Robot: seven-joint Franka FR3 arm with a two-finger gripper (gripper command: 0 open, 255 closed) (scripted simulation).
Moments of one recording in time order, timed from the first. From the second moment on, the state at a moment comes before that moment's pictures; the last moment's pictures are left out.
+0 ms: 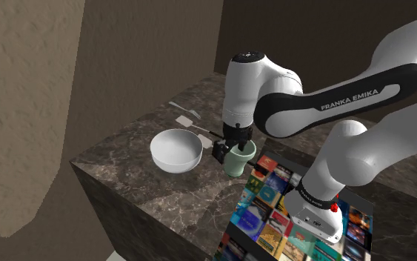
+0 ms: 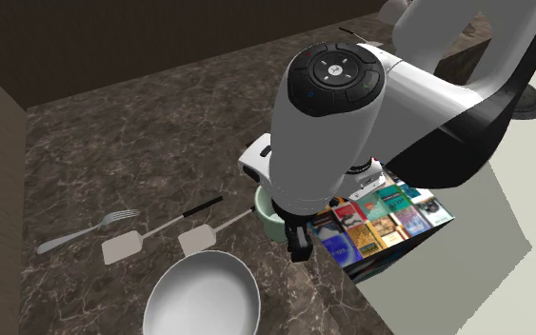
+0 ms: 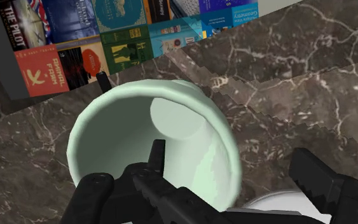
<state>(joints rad) 0.13 -0.59 0.47 -2.72 0.19 2.09 0.65</state>
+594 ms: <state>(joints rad) 0.13 -0.58 0.47 -2.73 0.19 2.11 0.65</state>
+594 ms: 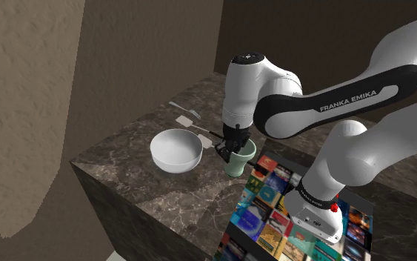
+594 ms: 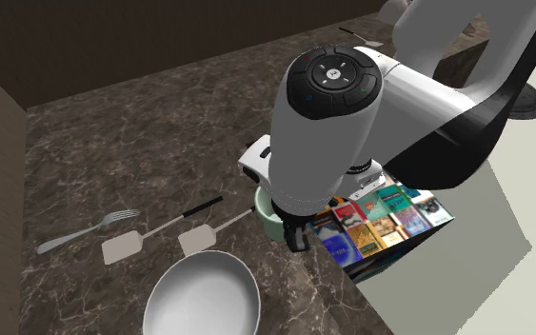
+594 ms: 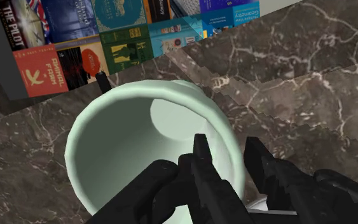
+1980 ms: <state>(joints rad) 0.13 -0.66 0.43 -2.62 0.17 1.92 0.63</state>
